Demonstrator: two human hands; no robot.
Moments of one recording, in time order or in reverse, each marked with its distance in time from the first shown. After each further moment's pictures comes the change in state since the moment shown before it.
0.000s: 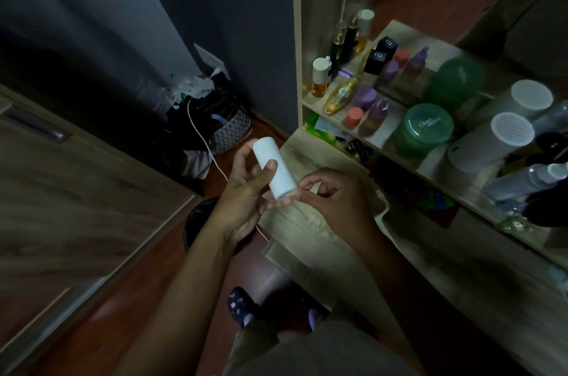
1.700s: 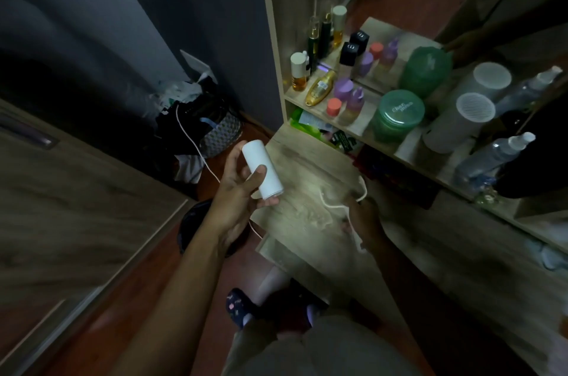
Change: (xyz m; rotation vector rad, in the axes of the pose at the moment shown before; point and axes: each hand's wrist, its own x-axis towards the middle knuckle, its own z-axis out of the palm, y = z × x) left_hand -0.013 -0.024 0.003 0.094 0.021 0.079; right_hand -0.041 0.134 -0.023 0.065 0.222 0.893
